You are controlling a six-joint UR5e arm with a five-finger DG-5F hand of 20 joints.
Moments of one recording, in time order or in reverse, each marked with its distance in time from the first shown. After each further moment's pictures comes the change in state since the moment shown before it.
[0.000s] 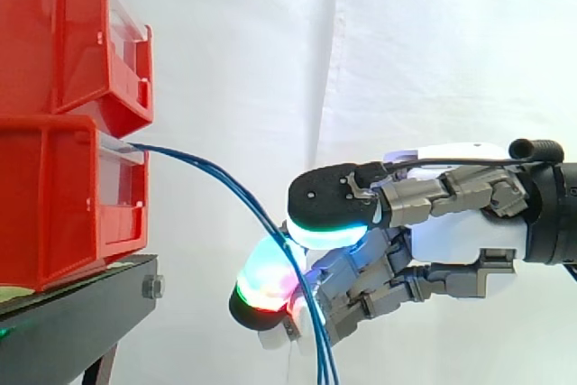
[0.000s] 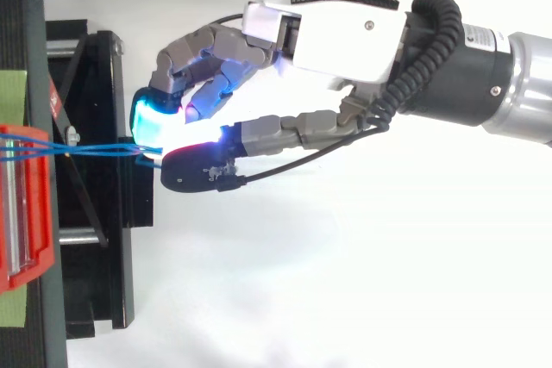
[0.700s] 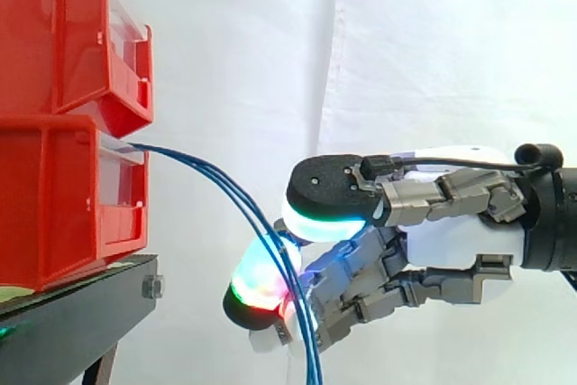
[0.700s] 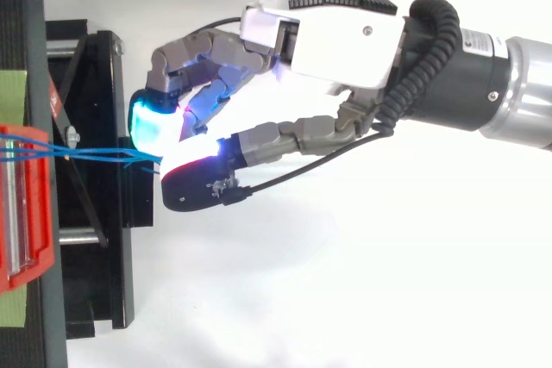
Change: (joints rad) arm 0.008 -0.011 0.000 0.030 0.003 -0.003
